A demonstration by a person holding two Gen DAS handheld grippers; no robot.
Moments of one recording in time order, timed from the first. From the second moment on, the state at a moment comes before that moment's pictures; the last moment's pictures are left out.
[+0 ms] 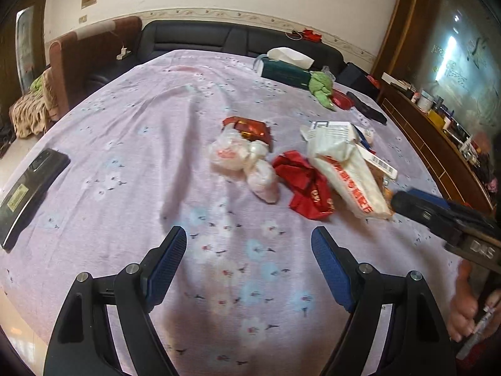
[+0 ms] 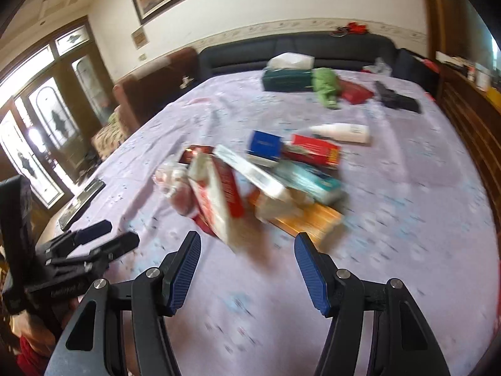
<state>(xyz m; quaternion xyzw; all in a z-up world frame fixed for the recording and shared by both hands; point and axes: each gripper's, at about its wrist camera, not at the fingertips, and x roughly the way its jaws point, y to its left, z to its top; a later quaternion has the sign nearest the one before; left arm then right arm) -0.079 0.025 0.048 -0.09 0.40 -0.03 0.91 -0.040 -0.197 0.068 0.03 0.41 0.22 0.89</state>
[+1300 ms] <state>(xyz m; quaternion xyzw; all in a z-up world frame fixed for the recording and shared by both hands) 0.055 0.018 0.007 -0.08 0.43 0.07 0.90 -0.009 -0.234 0.058 0.15 0.30 0.30 0.89</state>
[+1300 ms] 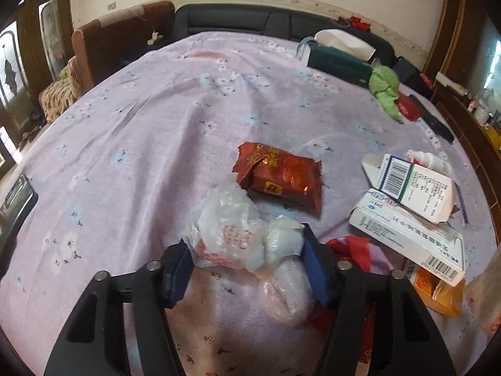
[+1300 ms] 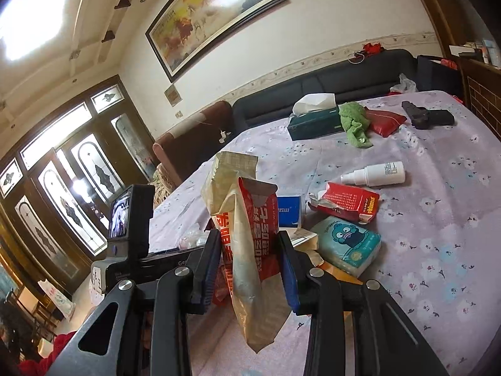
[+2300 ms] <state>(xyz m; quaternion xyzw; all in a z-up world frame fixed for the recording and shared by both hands) 0.009 -0.049 0.050 0.05 0.27 0.05 0.96 -0.006 -0.231 0.054 0.09 0.30 0.21 0.93</state>
